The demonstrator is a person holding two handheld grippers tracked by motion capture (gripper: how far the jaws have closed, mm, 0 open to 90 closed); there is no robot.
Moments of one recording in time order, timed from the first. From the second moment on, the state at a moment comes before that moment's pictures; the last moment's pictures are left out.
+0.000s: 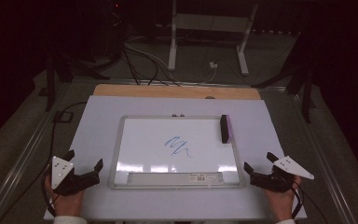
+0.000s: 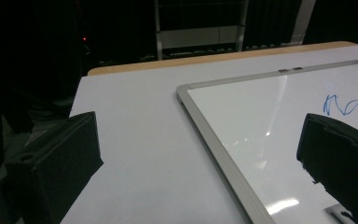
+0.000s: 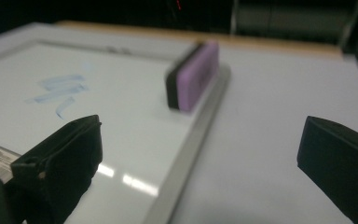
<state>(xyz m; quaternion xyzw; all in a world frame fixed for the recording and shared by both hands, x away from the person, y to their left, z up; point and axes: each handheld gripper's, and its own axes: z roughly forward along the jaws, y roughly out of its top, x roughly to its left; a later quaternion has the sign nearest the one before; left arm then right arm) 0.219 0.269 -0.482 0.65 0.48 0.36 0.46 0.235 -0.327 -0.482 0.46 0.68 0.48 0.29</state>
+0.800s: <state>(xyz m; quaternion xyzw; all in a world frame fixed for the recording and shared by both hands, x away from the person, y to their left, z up) 0.218 0.269 -0.483 0.64 0.49 0.36 0.46 0.240 -0.325 -0.477 0.45 0.68 0.50 0.29</state>
